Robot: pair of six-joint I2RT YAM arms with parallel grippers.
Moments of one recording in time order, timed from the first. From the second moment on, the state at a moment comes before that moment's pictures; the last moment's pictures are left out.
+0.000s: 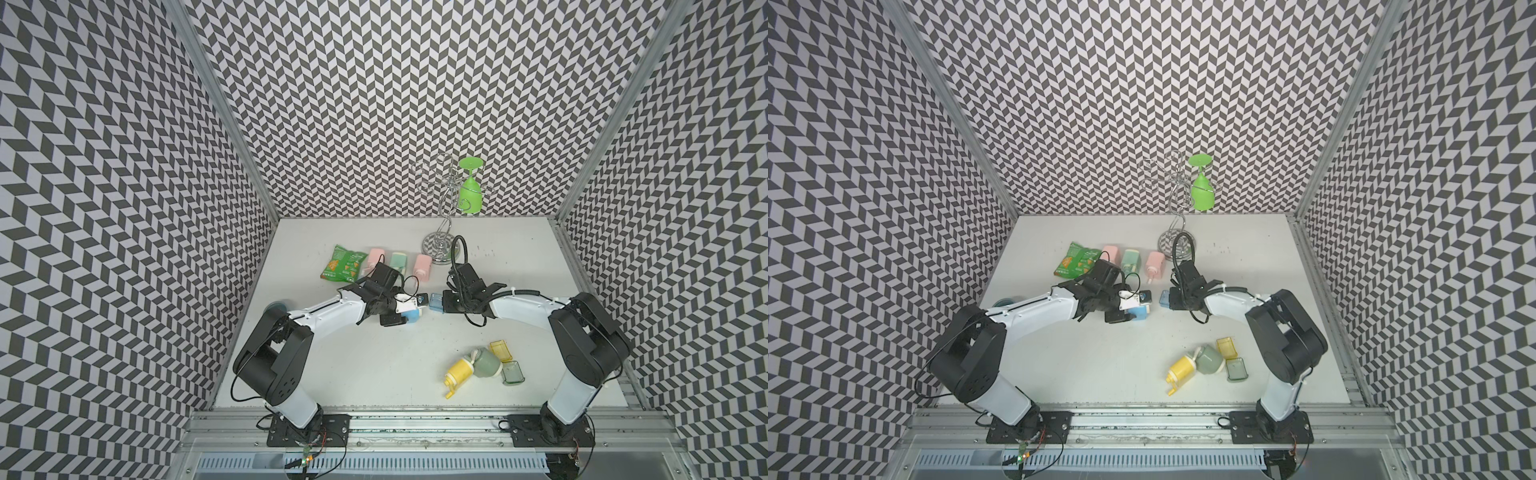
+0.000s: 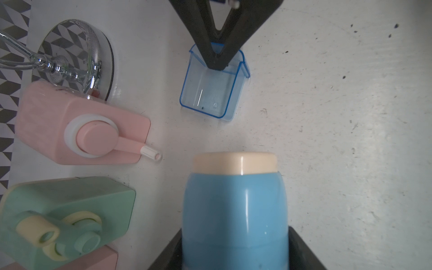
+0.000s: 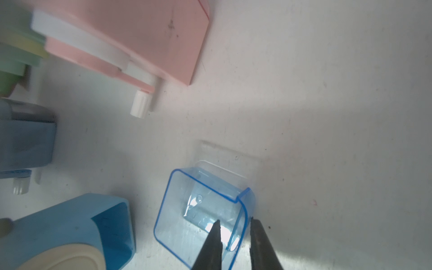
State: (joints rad) left arm -0.59 1.62 0.96 -0.33 0.23 0.92; right arm 0.58 1.75 0.99 -0.23 -0.02 0.54
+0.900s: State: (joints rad) left arm -0.58 1.61 0.95 -0.31 0.26 0.92; right arm 0.67 1.77 0.99 -0.20 -0.12 0.49
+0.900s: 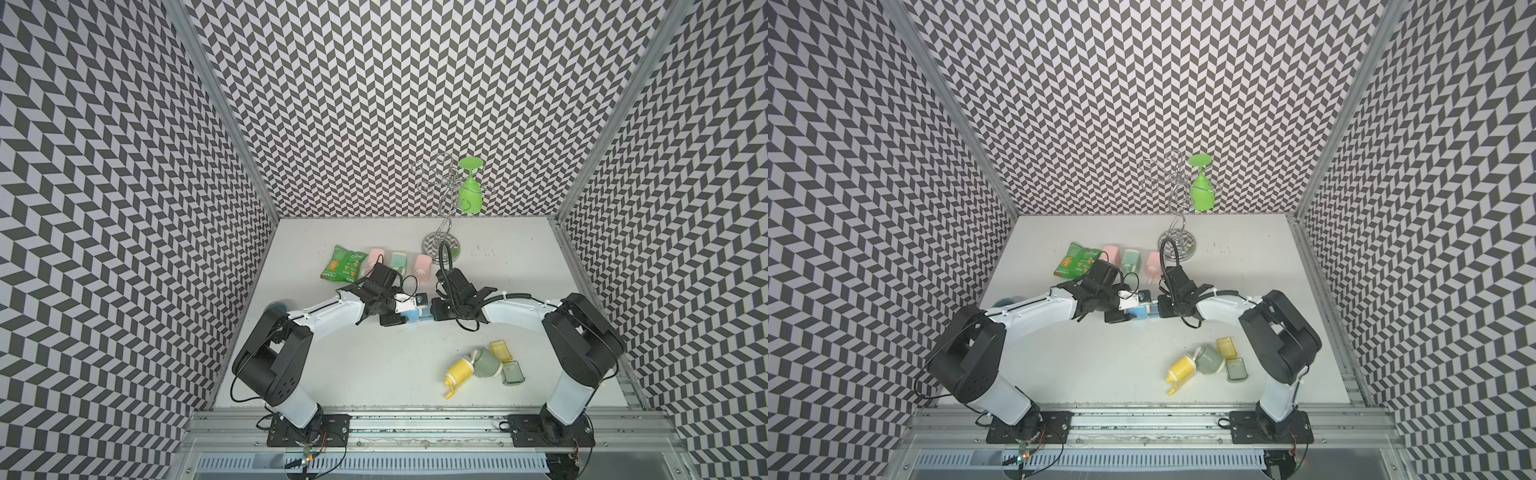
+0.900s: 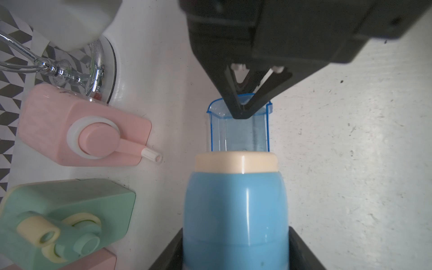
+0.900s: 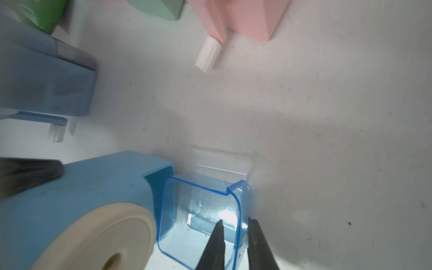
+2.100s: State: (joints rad) left arm -0.57 1.61 0.94 -0.30 0.26 0.93; right arm 0.65 1.78 0.97 -0.12 -0.17 0.51
